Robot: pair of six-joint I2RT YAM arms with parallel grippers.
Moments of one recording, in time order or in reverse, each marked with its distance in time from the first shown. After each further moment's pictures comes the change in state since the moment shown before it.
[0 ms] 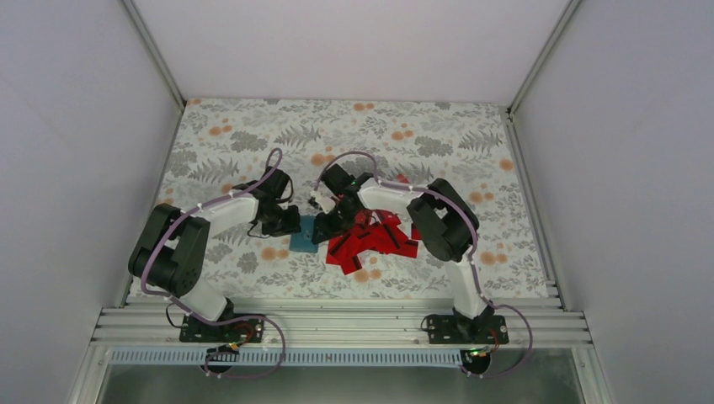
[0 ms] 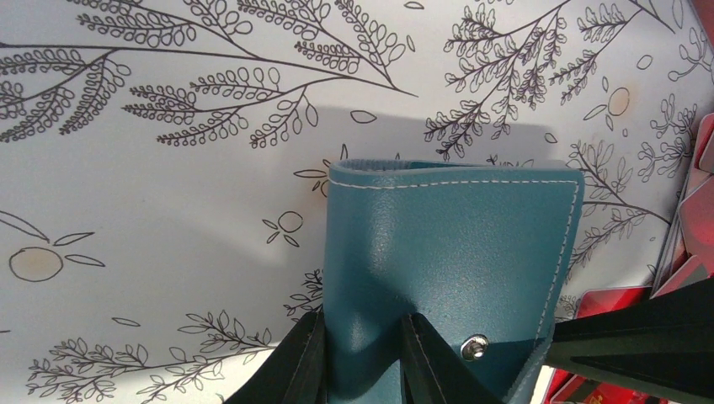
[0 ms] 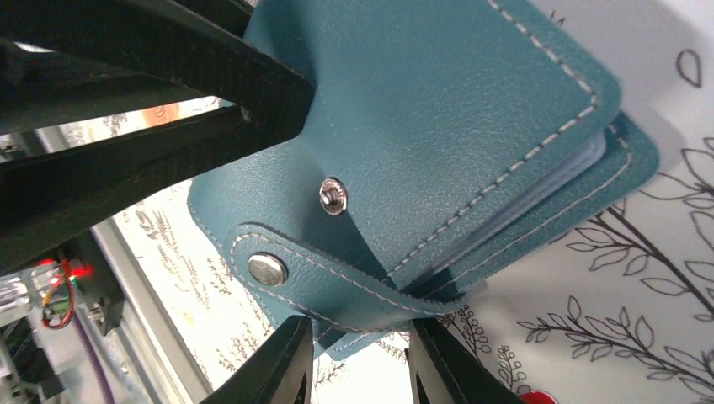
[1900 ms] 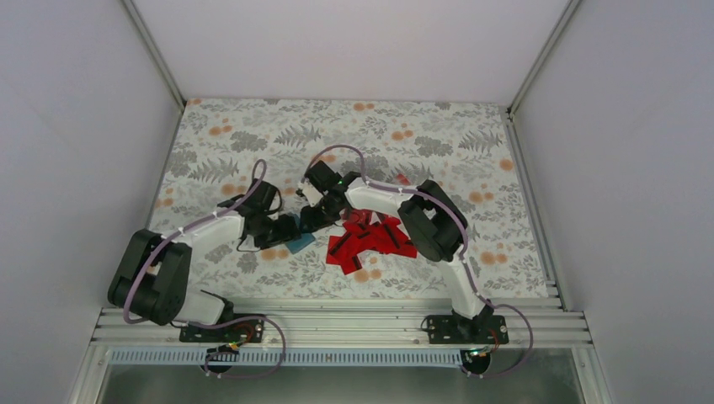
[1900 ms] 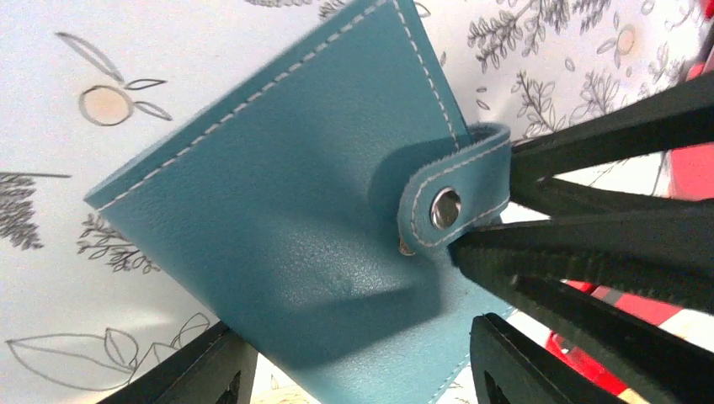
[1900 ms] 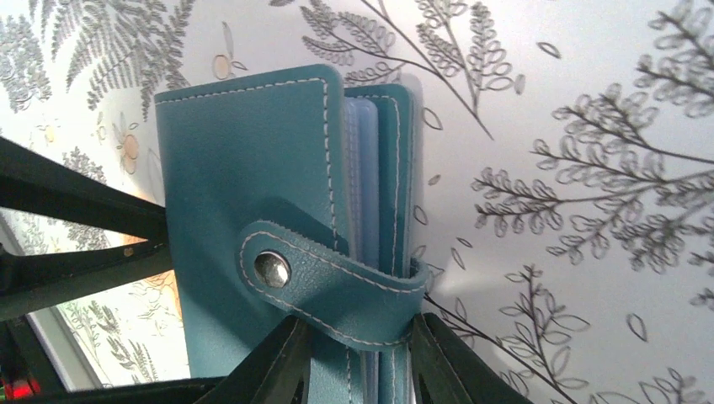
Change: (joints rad) left arm 0.028 -0.175 -0.160 0.040 0.030 -0.040; right arm 0.060 0.066 0.144 0.044 0.209 0.104
